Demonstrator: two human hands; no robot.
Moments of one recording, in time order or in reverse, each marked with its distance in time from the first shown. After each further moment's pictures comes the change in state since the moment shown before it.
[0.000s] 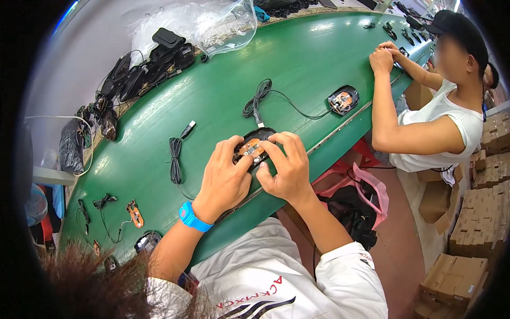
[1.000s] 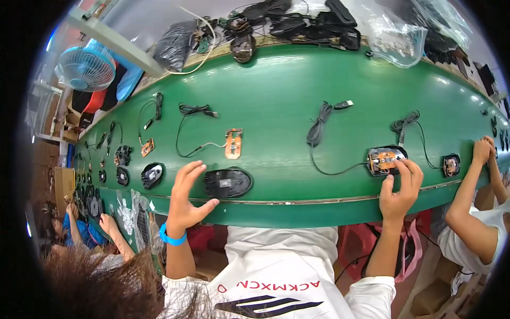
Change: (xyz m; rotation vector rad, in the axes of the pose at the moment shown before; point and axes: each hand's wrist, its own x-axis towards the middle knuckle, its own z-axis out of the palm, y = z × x) left_hand -0.222 0.020 -0.197 0.098 0.152 -0.784; right_hand 0.011 0.021 -0.015 -0.089 -0.146 0.053
